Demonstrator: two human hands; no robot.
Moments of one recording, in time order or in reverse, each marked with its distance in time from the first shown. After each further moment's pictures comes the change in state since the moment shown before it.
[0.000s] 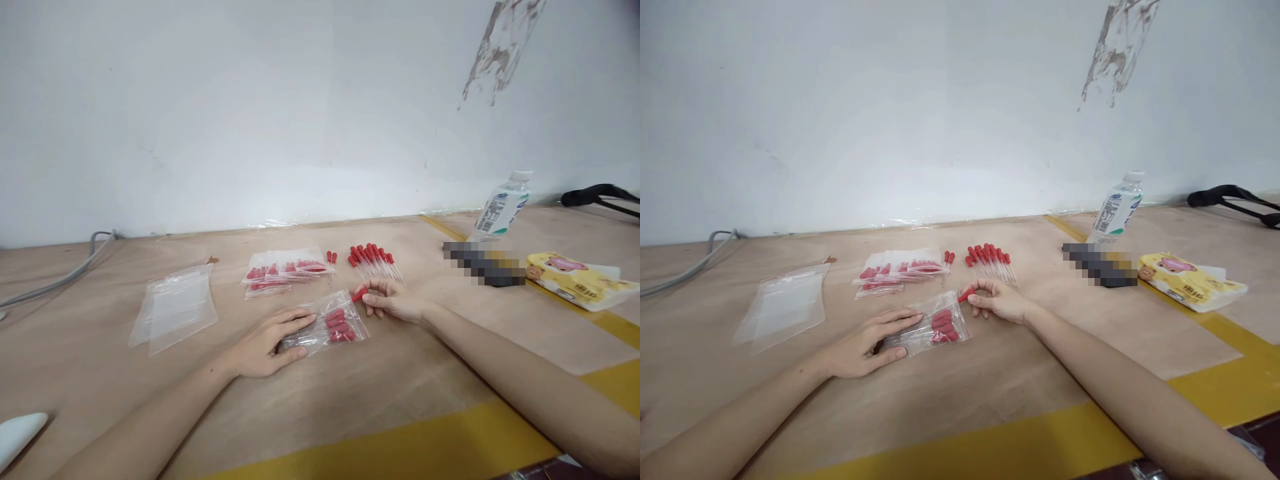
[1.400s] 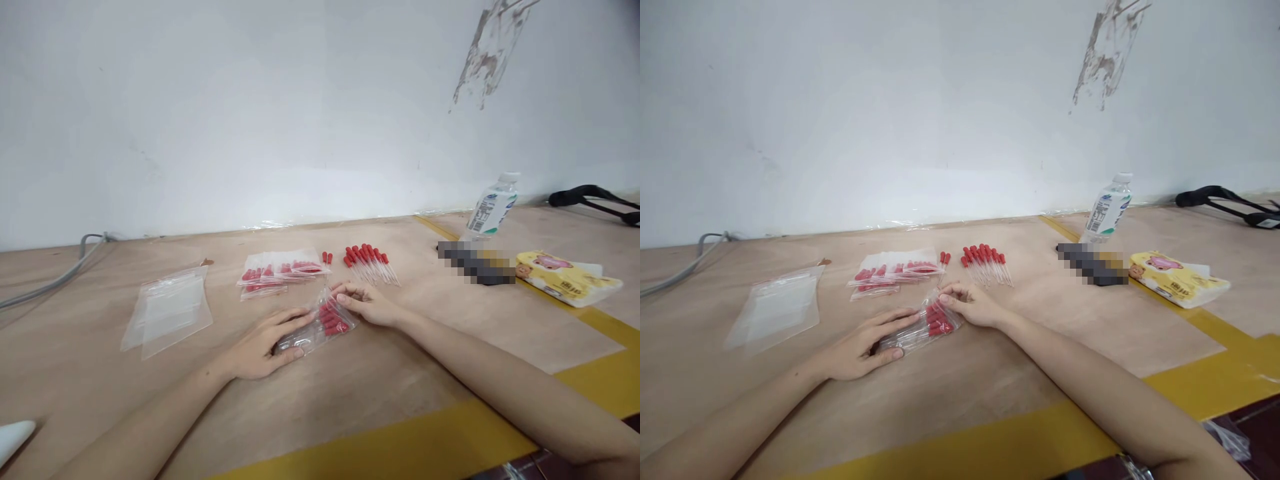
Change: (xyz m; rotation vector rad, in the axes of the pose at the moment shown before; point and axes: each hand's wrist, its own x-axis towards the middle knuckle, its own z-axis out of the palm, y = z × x) left_hand 0.001 0.002 -0.001 -0.028 0.012 -0.003; right_hand 0.013 -0.007 0.033 -0.396 0.032 -0.322
